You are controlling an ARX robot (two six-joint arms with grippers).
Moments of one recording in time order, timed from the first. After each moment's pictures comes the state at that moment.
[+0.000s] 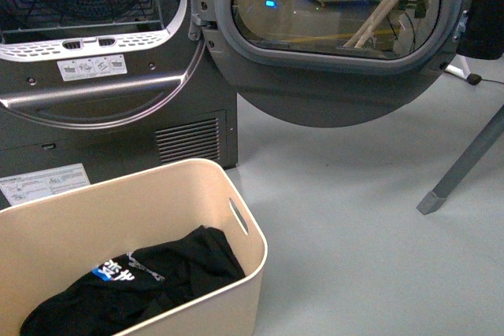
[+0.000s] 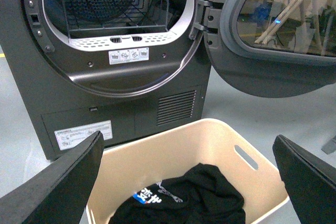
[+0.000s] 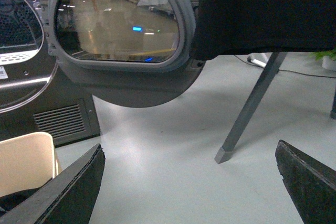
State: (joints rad) left arm 0.00 0.00 0.02 0.00 0.00 0.00; right arm 0.00 0.00 0.01 0.00 0.00 0.00
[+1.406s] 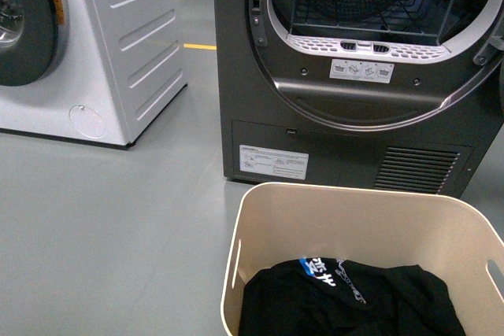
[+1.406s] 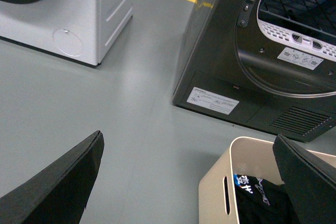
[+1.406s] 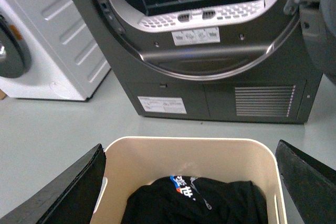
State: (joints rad) left arm 0.00 1.00 0.44 0.32 0.07 -0.18; right arm -0.14 0.97 0.40 0.30 -0.33 0.17
